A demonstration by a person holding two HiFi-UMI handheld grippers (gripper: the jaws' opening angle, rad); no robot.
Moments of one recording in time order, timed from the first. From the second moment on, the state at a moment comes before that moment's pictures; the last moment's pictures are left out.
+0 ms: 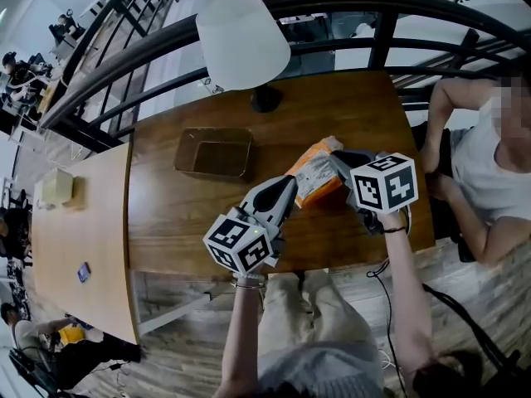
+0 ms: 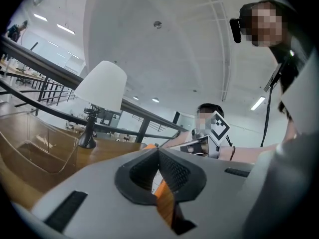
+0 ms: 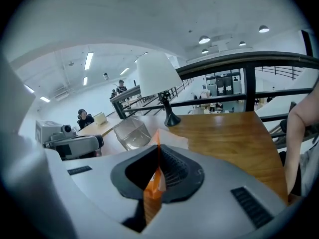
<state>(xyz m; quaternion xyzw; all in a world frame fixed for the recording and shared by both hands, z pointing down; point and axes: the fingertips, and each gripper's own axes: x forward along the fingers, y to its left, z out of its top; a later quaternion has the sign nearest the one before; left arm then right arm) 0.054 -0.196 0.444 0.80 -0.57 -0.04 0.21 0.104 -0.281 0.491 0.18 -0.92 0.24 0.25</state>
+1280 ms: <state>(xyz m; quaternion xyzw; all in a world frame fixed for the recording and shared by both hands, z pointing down) -0.104 -0.138 0.389 0.82 -0.54 -0.07 0.16 -0.004 -0.227 0.369 0.26 -0.93 0.18 0.17</state>
